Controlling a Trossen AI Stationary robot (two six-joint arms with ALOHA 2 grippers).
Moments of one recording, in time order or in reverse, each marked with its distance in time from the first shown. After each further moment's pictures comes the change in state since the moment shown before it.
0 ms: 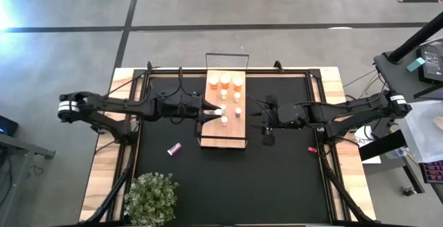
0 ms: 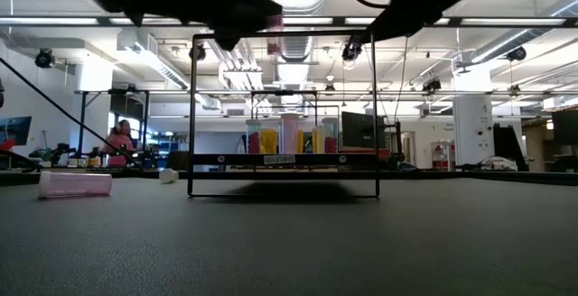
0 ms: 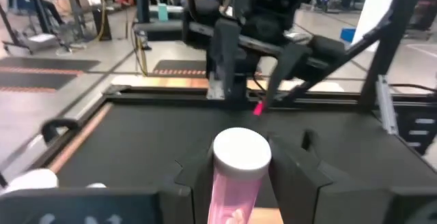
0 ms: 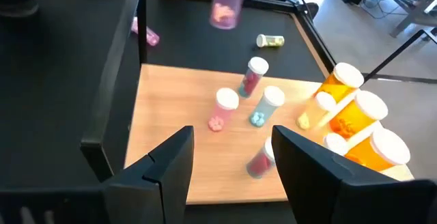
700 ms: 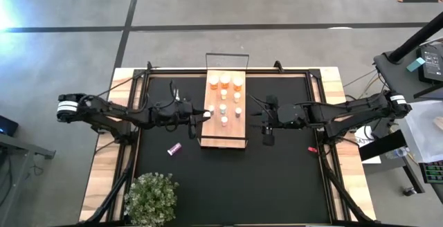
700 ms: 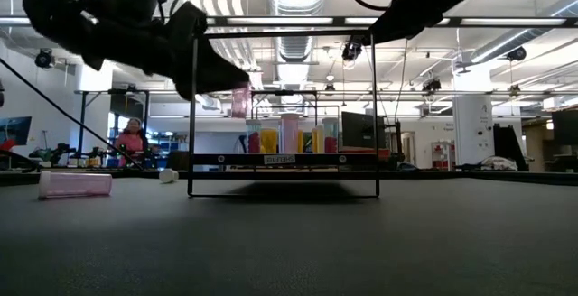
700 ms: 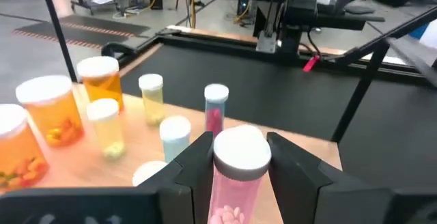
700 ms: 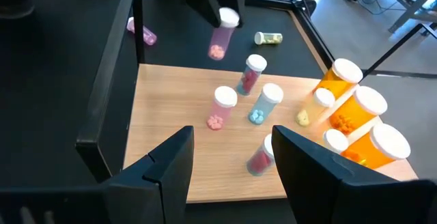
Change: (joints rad) left arm -0.004 -0.017 -0.323 0.230 -0.205 -0.093; right arm 0.000 0.001 -0.008 0.004 0.008 0.014
